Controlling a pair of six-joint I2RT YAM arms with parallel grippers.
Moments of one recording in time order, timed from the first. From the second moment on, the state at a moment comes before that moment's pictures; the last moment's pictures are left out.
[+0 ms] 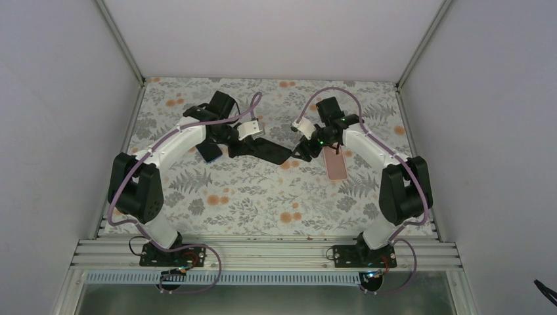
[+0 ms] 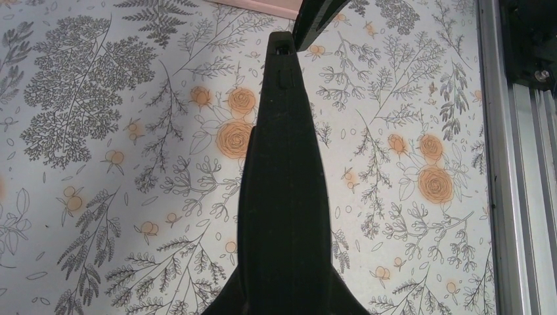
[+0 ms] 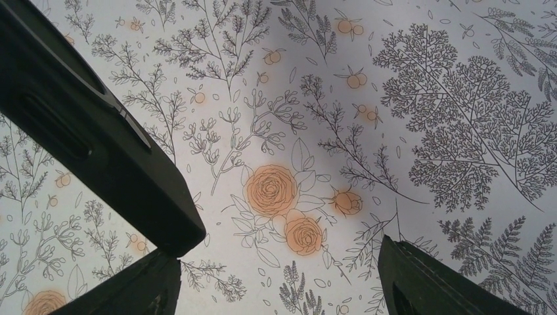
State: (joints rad) left arm -0.43 1.66 1.34 -0.84 0.69 0.72; right arm 0.38 1.67 1.25 -0.70 -0.46 -0.57
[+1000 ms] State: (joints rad) left arm -0.44 1.66 1.35 -0.80 0.68 0.72; right arm 0.36 1.66 1.25 -0.68 -0.43 -0.52
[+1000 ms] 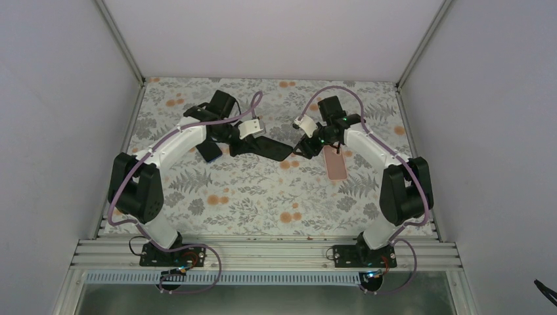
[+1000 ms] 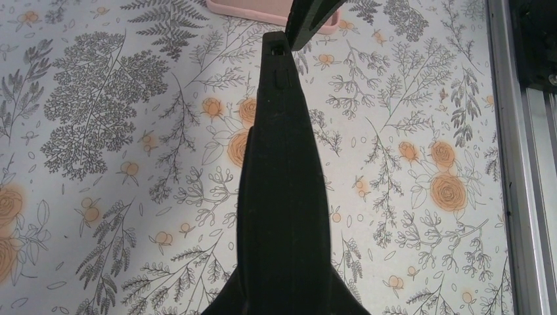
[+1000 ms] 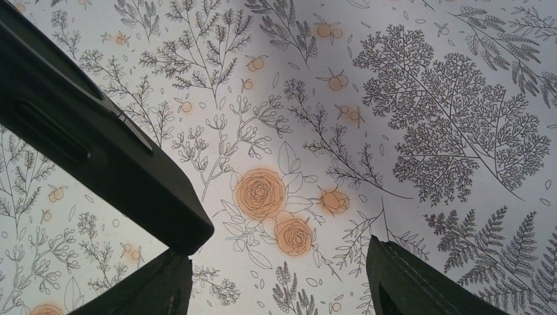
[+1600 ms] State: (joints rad) left arm -0.45 1.68 1.36 -0.88 0.77 0.77; right arm 0.35 1.70 1.28 -0.62 -0.26 -0.49
